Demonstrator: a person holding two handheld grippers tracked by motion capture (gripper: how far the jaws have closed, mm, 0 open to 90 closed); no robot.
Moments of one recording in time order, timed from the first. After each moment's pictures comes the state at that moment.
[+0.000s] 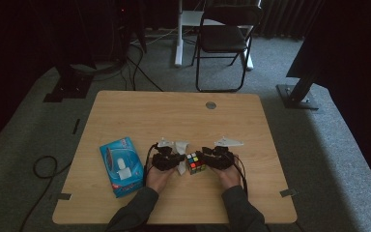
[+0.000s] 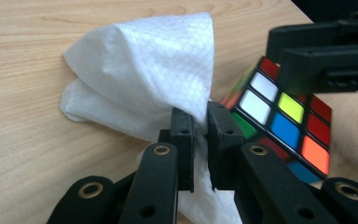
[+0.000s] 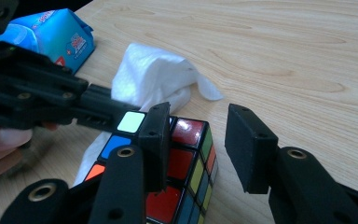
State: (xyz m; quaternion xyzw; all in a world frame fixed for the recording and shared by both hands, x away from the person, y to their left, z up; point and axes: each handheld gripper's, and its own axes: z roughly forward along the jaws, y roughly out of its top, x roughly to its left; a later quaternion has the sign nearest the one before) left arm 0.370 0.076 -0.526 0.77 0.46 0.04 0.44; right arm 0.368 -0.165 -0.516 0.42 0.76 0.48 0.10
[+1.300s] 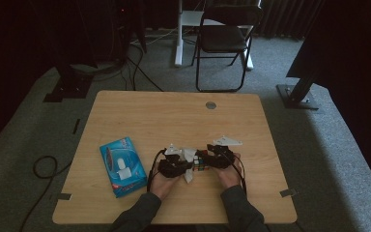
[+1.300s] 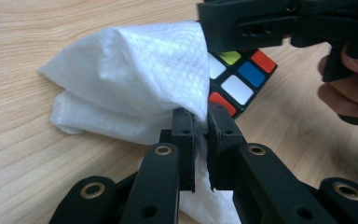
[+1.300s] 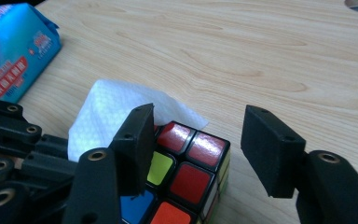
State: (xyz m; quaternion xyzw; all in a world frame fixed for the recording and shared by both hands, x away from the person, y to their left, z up) left arm 0.348 0.057 -0.527 0.79 0.41 0.03 0.45; right arm 0.367 -0.160 -0.511 0.44 0.76 0.45 0.15
